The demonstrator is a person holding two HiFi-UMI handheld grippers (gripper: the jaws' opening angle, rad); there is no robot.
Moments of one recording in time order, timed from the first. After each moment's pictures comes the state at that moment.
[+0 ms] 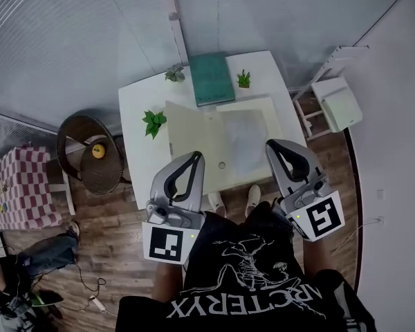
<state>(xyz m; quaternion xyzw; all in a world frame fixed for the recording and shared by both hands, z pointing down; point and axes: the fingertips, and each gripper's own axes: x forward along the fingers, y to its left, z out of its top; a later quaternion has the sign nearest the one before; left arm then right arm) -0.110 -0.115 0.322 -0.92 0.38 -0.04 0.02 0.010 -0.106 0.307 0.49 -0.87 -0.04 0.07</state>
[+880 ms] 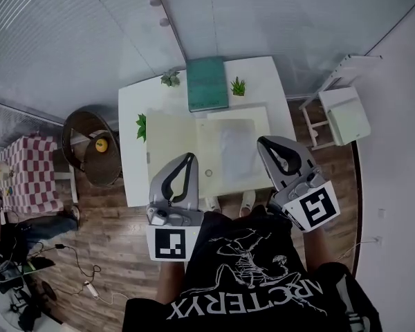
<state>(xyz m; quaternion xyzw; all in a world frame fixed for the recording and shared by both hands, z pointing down) -0.043 -0.137 0.336 -0.88 0.47 -0.10 0.04 0.082 -0.147 0.331 0.43 -0.90 -0.01 0.07</state>
